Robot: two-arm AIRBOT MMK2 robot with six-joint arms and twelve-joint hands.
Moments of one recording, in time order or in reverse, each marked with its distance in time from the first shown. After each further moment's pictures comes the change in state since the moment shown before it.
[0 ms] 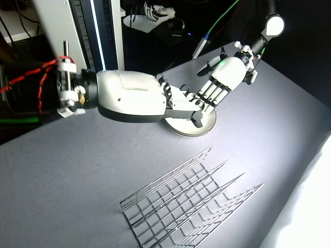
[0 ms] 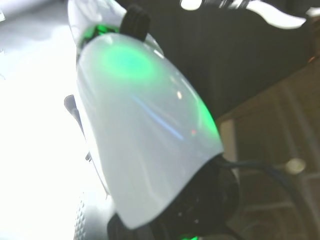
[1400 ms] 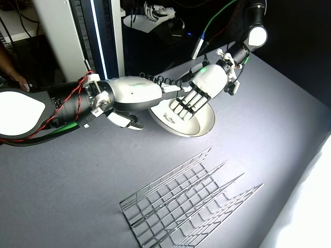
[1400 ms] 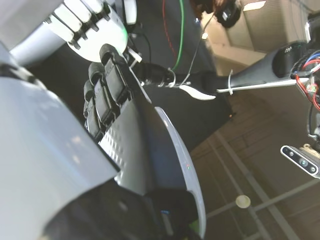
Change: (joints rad) left arm -0.050 -0.105 -0.066 0.009 0.083 0.010; right arm -0.119 -0.113 0.081 -0.206 0.229 -0.088
